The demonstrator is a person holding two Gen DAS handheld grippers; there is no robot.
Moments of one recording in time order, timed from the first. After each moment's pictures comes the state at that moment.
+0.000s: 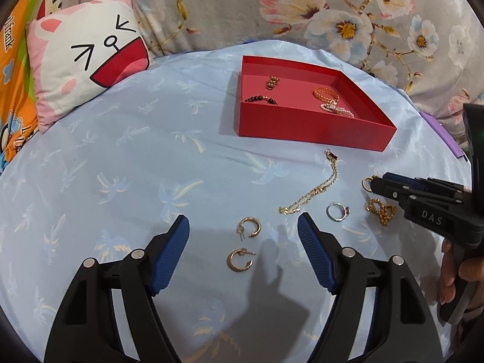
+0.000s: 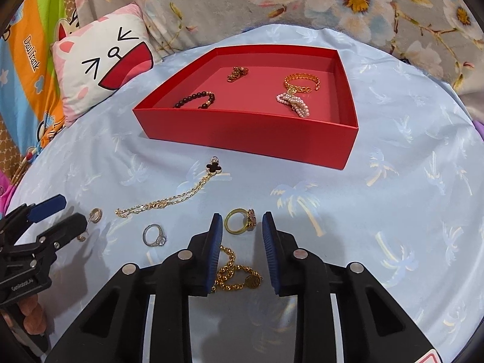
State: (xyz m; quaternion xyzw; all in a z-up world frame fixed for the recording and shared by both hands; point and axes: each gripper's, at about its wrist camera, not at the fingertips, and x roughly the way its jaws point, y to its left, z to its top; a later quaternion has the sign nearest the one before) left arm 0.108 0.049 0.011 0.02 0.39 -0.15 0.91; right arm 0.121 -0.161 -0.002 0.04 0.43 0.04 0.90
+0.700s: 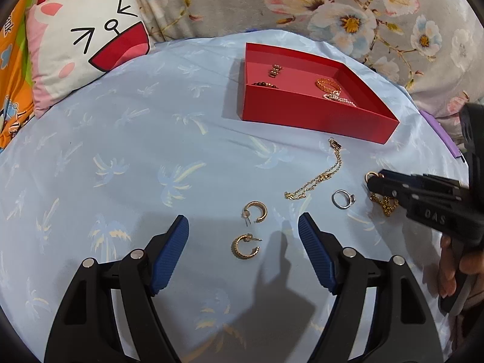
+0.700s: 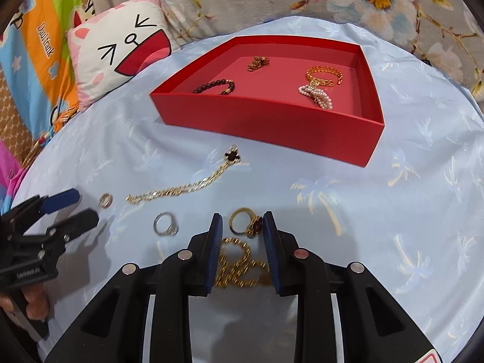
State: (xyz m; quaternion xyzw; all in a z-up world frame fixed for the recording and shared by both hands) left arm 0.110 0.056 0.003 0.00 0.41 -0.15 0.90; right arm 0.121 -0.151 -0.007 0.02 0.44 0.09 0.89
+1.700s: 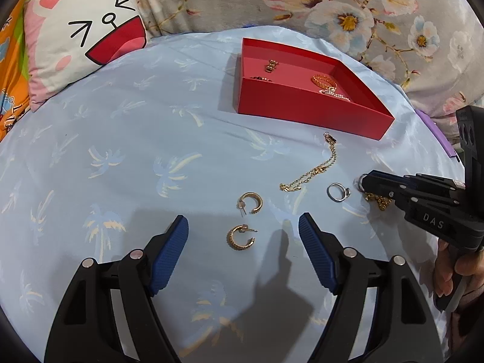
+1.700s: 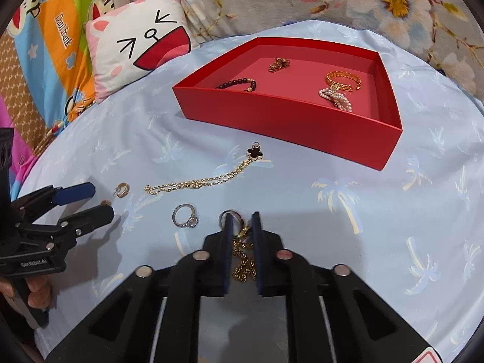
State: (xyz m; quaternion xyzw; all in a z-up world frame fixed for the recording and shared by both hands) left arm 0.106 0.055 0.001 -0.01 0.41 -0.16 0.90; right arm 0.116 -0.147 -0.007 0.02 0.44 0.12 0.89
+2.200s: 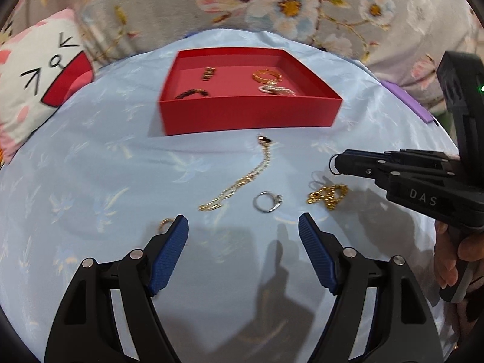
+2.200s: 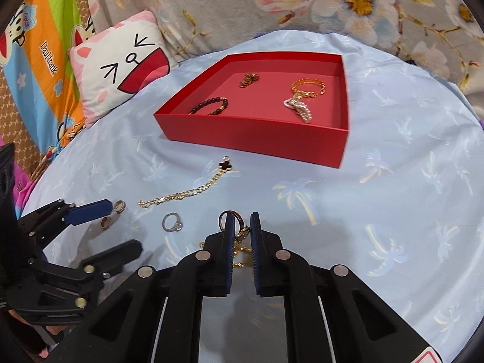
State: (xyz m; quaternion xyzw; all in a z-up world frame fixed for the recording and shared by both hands) left arm 0.099 -0.017 0.015 0.07 0.40 -0.24 0.88; right arm 0.099 -0.174 0.018 0.05 0.42 0.08 0.90
